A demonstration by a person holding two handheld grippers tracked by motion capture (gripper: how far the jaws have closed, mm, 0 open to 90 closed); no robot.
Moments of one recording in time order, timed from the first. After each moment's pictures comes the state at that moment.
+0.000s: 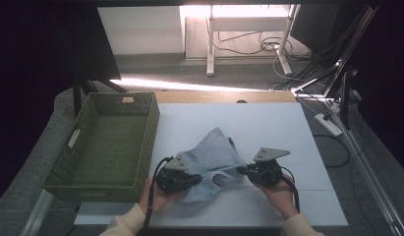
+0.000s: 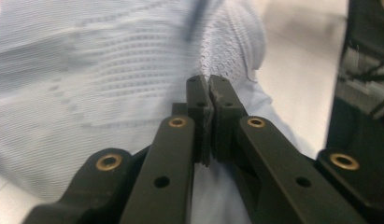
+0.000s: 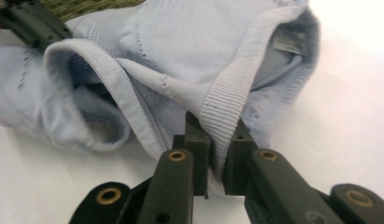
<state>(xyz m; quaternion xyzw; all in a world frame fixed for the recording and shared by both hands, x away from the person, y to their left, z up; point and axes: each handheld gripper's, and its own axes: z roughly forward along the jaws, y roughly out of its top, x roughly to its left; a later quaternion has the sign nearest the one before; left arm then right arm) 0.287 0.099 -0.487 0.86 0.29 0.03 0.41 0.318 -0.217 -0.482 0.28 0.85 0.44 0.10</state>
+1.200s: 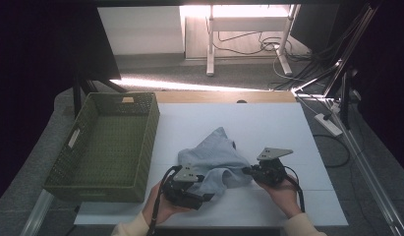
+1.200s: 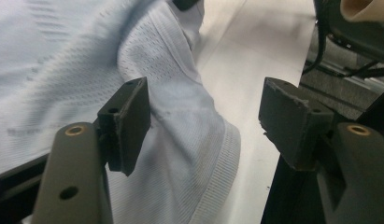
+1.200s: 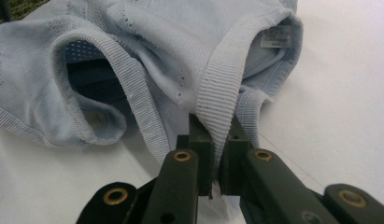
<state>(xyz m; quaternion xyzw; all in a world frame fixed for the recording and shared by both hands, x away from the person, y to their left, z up) 0.246 0.069 -0.467 0.88 0.26 0.05 0.40 0.322 -0.228 -0.488 0.30 0.85 0.41 0.10</state>
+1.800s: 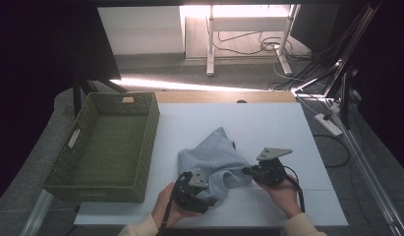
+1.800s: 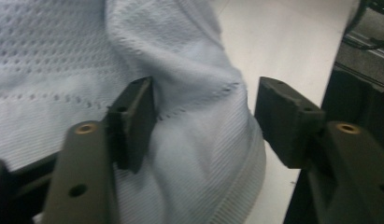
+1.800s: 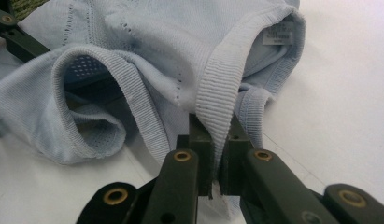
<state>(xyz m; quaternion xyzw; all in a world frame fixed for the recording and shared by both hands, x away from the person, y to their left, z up) 0.250 0.051 -0.499 0.90 0.27 0.05 0.34 0.323 -0.228 -0.489 0.30 0.86 0.41 0.09</state>
